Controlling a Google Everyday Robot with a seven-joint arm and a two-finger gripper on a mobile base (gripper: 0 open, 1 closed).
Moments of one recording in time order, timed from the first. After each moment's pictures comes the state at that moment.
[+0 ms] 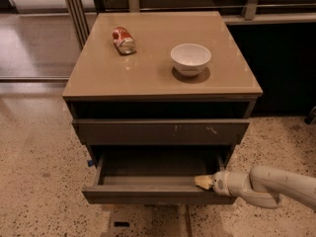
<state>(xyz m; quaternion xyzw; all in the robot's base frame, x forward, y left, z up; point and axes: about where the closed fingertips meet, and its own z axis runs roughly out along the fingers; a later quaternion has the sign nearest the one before) 0.524 -0.170 0.422 -0.12 0.89 0.34 0.27</state>
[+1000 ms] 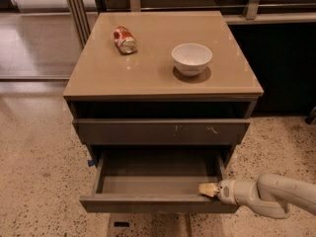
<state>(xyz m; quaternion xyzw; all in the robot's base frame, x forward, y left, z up) 0.491 -0.183 0.416 -0.06 0.90 0.36 0.24</state>
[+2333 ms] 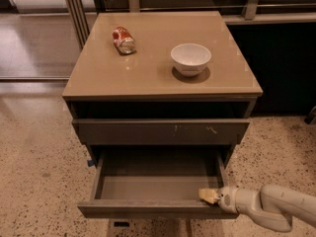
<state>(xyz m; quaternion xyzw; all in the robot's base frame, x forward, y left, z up) 0.472 -0.175 0.422 -0.06 0.89 0.37 0.26</state>
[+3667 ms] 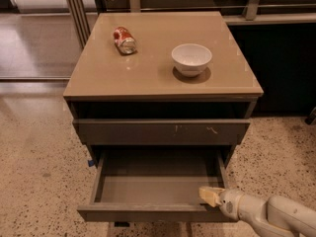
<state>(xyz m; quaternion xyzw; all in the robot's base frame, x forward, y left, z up) 0.461 -0.170 0.471 -0.10 0.86 0.35 0.36</state>
